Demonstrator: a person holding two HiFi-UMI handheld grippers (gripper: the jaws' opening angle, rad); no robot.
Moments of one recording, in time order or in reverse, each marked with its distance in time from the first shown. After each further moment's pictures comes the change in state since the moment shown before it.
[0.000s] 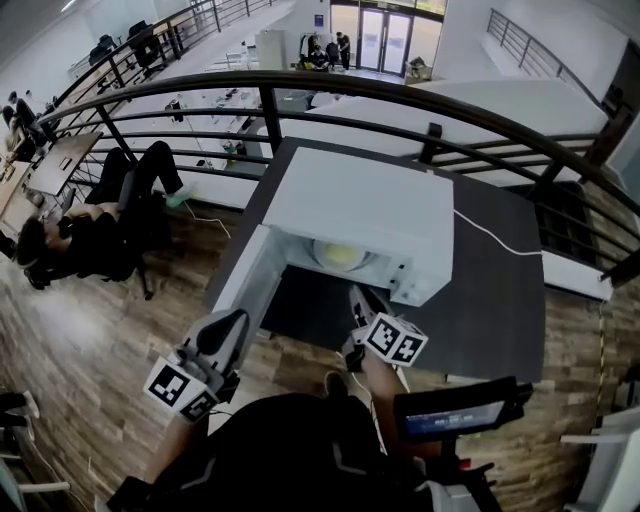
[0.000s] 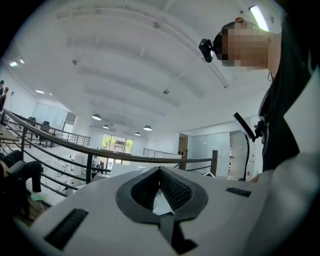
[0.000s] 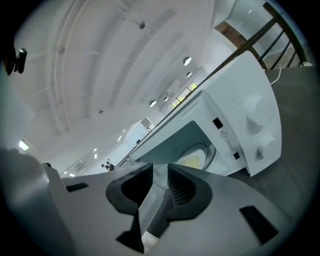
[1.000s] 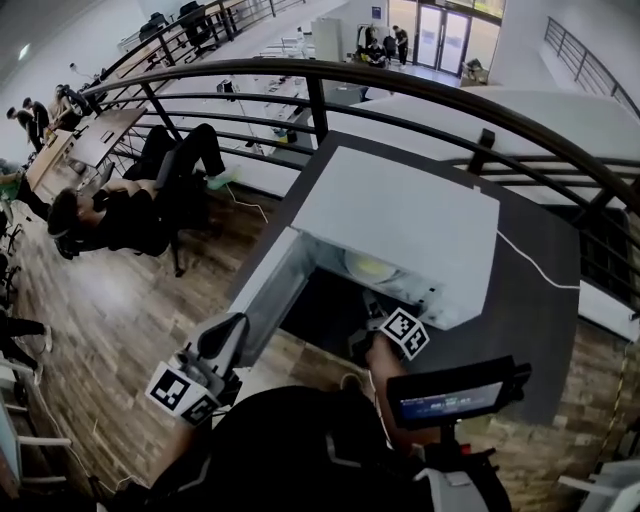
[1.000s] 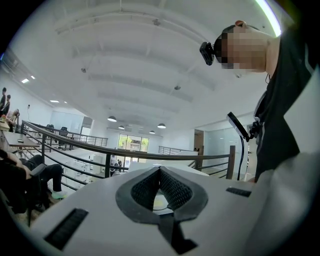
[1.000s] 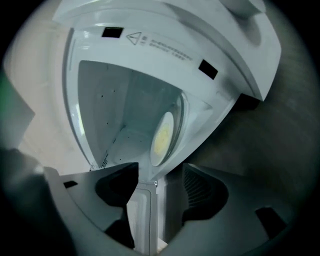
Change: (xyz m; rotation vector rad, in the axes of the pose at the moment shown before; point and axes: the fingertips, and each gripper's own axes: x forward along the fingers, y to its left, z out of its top) left arm -0.002 0.002 0.011 0.010 0.030 0.198; right arm 0.069 -0.089 -0.059 0.498 0.123 -0.049
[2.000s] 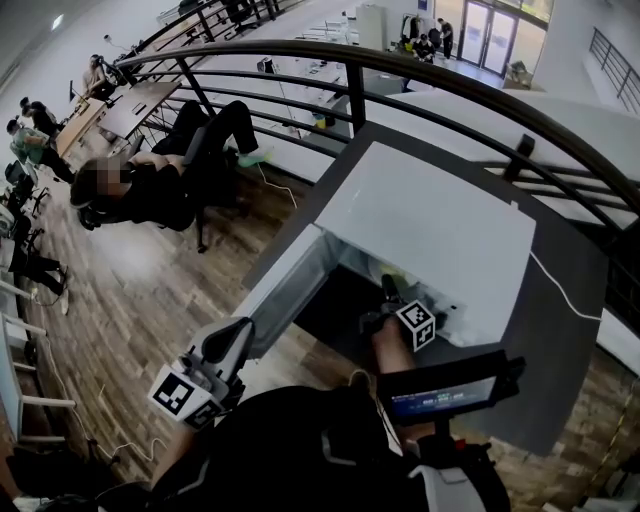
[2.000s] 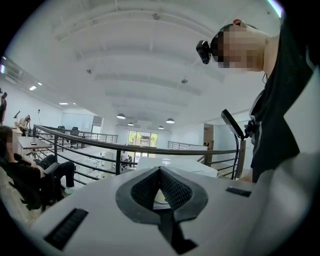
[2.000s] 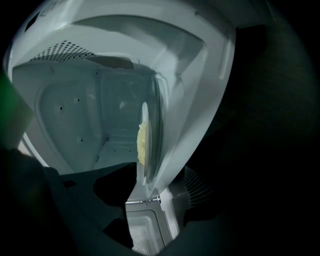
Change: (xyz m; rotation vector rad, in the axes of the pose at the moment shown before) left arm 0.005 -0.020 -0.006 0.010 0.066 0.122; right arm 0.048 -0.028 0.025 0.283 -0.029 -0.004
